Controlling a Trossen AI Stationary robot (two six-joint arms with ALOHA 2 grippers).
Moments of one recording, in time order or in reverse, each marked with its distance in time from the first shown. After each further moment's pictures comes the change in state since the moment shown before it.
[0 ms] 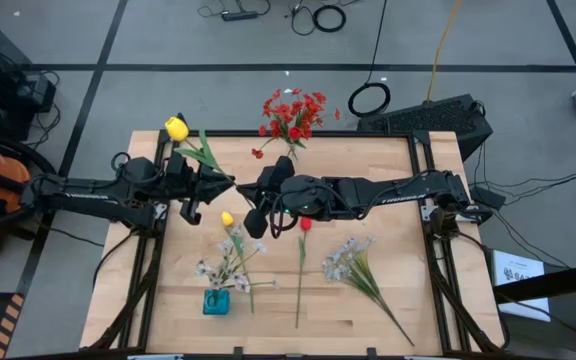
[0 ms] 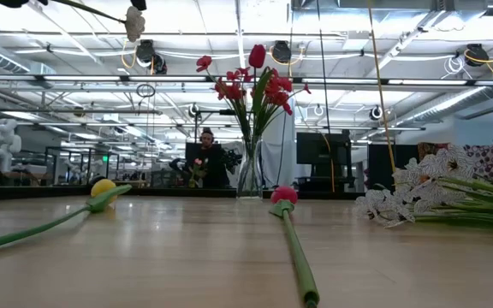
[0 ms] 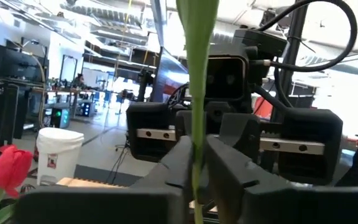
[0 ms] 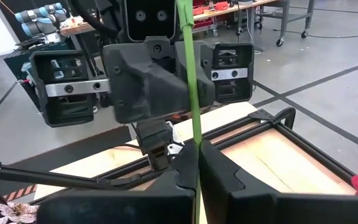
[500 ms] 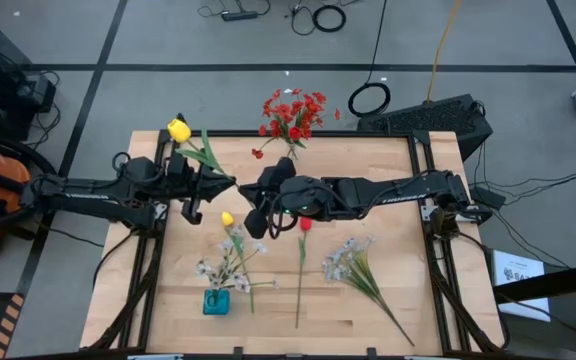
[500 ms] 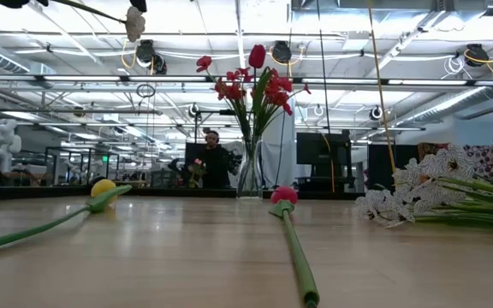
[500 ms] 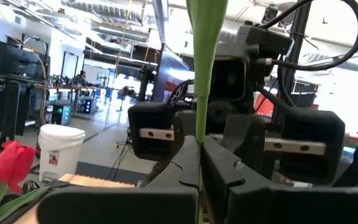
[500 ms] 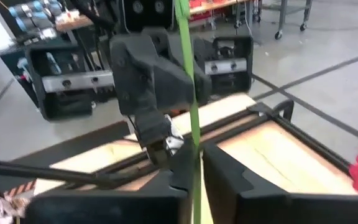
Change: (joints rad) left arm 0.008 -0.001 0.000 -0.012 0.007 -0.003; right arm 0.000 -0.006 0.000 -0.044 0.001 0.031
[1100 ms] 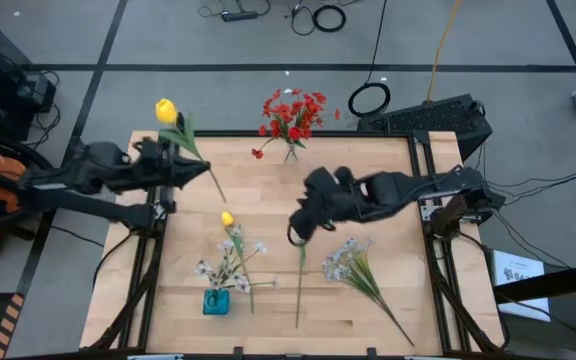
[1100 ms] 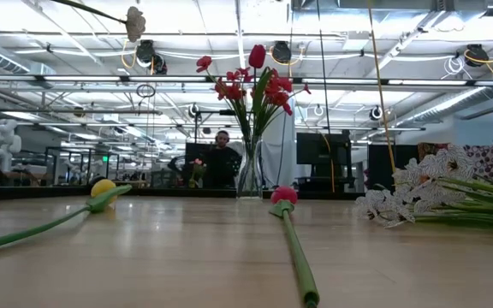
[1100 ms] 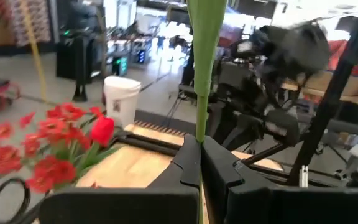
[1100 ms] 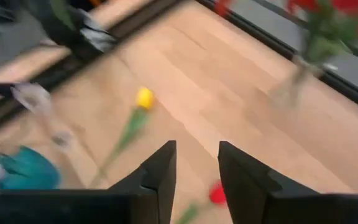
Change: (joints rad) left arm -0.101 -0.110 0.404 -0.819 -0.299 0.029; right arm 0.085 -0.155 -0.001 -0.801 0.080 0.486
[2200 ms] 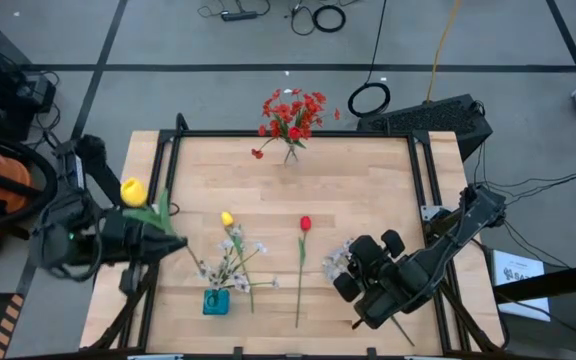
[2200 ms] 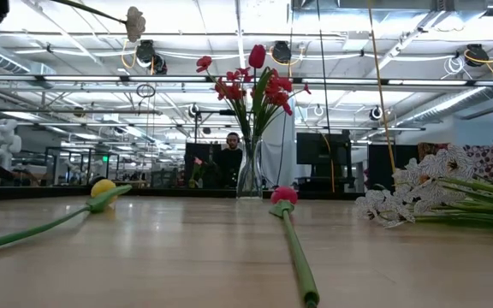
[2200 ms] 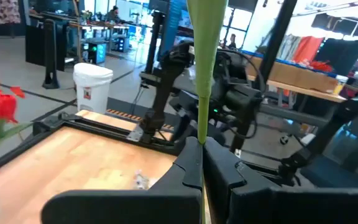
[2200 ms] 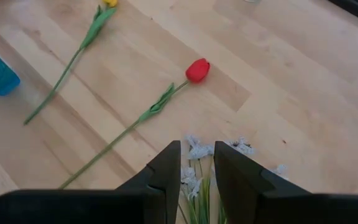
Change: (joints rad) left arm -1.053 0.366 0.240 0.043 -0.969 -0.160; right arm 0.461 0.002 -0.199 -0.386 0.108 0.699
